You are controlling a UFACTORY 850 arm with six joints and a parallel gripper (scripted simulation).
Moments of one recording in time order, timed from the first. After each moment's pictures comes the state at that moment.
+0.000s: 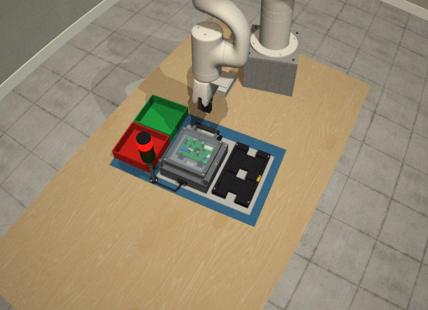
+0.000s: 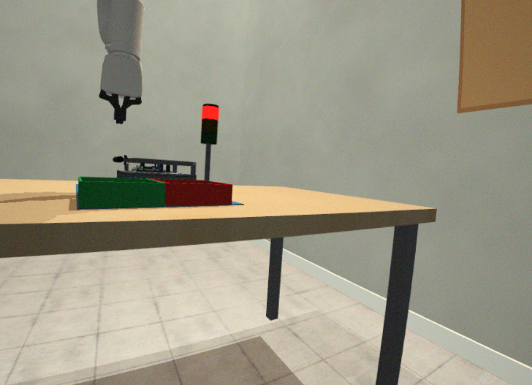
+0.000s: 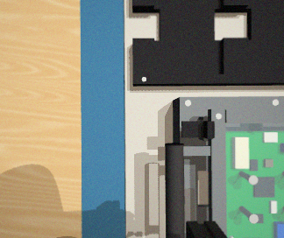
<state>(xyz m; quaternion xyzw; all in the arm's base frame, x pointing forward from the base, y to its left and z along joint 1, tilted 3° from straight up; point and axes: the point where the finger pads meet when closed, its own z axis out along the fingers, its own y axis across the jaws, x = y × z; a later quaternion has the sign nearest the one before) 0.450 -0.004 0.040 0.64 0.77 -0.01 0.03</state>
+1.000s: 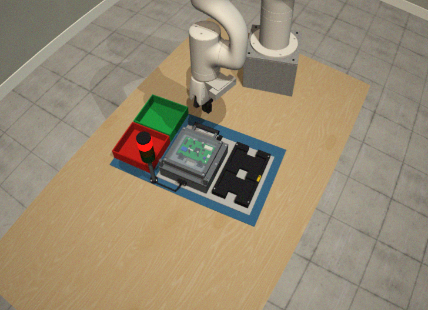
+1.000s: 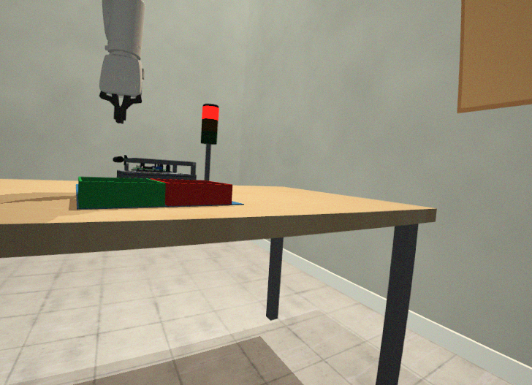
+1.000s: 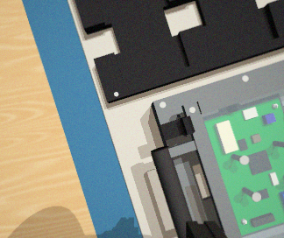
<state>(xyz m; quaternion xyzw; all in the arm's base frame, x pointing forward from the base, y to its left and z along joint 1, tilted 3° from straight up) 0.450 -0.004 0.041 0.75 0.66 -0.01 0.02</state>
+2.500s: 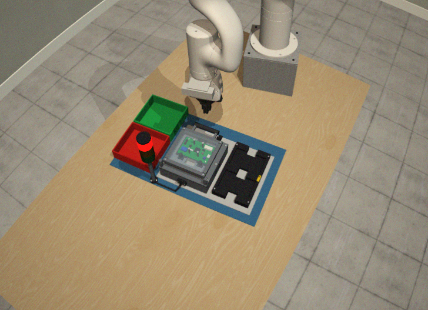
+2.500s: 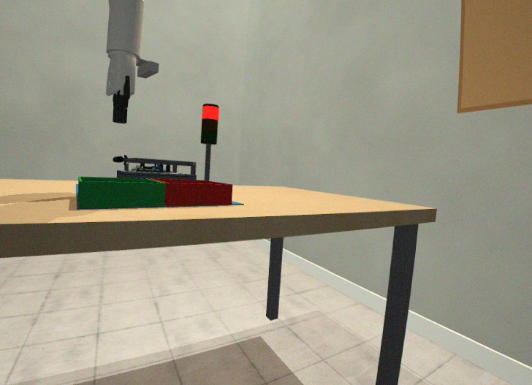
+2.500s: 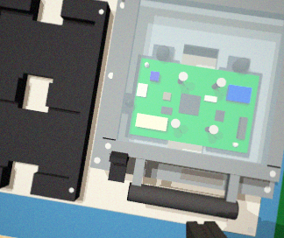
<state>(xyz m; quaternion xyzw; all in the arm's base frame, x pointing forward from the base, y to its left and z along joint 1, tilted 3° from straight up) 0.450 -0.004 0.041 0.98 0.18 0.01 0.00</state>
